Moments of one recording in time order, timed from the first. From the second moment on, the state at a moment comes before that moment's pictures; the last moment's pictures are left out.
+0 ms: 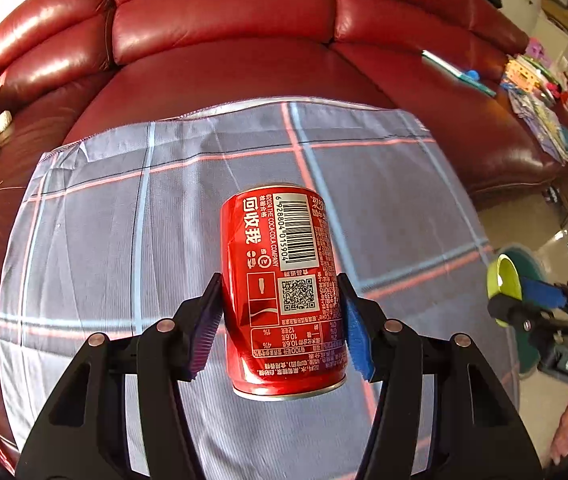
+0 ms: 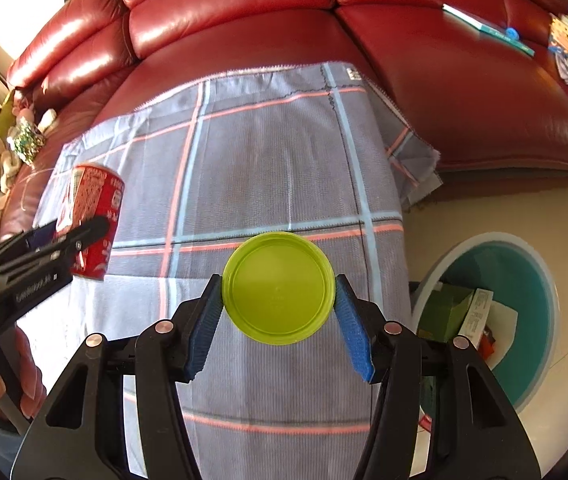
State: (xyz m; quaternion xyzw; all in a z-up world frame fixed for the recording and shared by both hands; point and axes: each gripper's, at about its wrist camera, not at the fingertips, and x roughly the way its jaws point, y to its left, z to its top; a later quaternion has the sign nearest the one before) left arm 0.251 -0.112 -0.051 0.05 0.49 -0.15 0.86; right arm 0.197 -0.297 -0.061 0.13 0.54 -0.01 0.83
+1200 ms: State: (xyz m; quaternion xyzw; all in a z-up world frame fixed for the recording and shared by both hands) left arm 0.090 -0.287 -0.013 0.14 0.46 -0.29 0.83; right arm 0.020 -0.459 -0.012 0.19 0.45 -0.10 0.86
